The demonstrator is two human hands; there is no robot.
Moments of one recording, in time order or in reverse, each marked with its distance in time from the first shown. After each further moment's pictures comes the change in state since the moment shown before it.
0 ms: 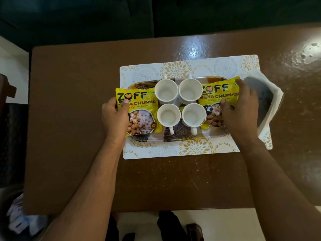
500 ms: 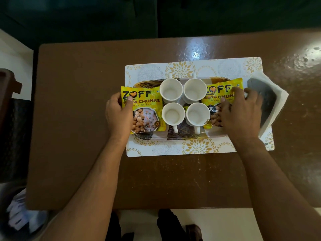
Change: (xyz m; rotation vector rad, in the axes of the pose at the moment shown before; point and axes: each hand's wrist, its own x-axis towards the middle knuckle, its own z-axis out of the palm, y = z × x) left_hand 0.001 -0.002 -0.005 0.091 0.050 0.053; right_hand -0.008 -0.012 0.002 -0.357 0.008 -0.017
